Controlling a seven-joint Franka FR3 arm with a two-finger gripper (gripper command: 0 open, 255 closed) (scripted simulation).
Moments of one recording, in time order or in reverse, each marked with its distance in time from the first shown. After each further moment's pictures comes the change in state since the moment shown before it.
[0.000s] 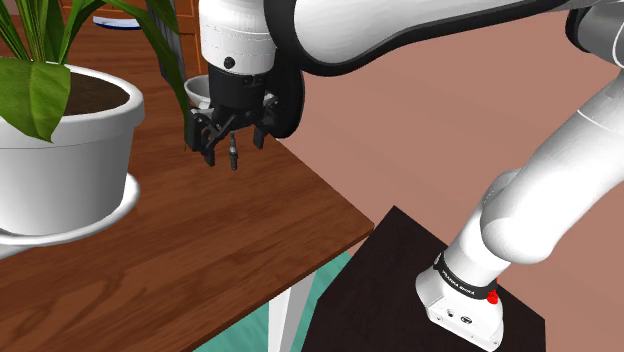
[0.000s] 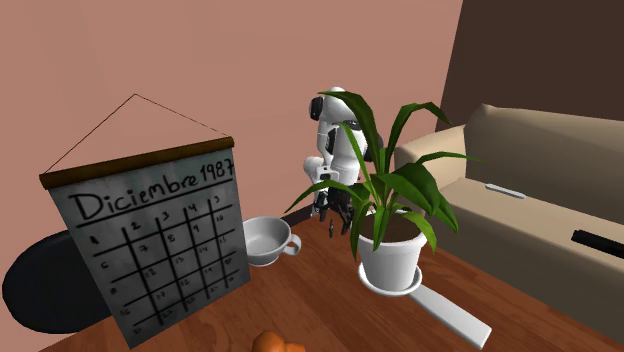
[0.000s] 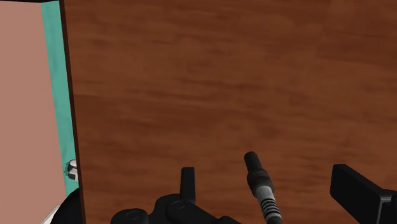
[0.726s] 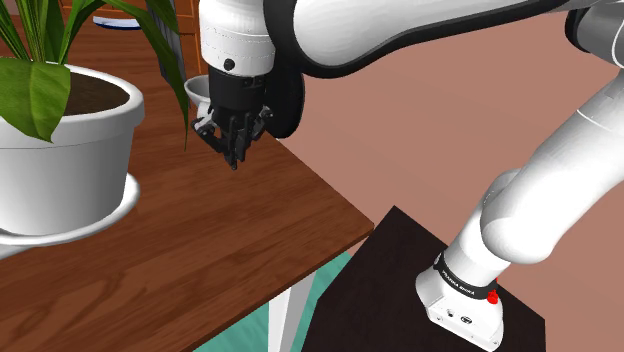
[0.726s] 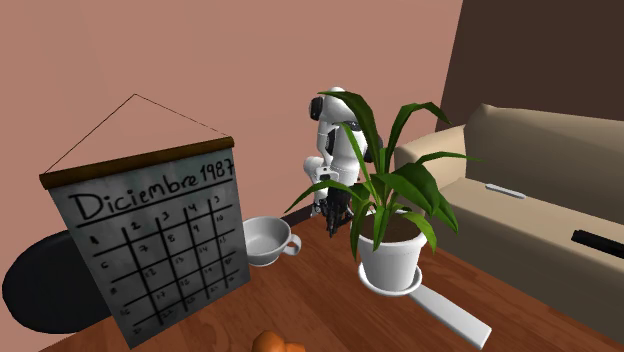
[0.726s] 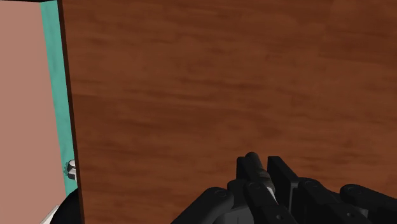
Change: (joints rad) arm 0.000 0.002 0.000 -0.004 -0.002 0.006 0.001
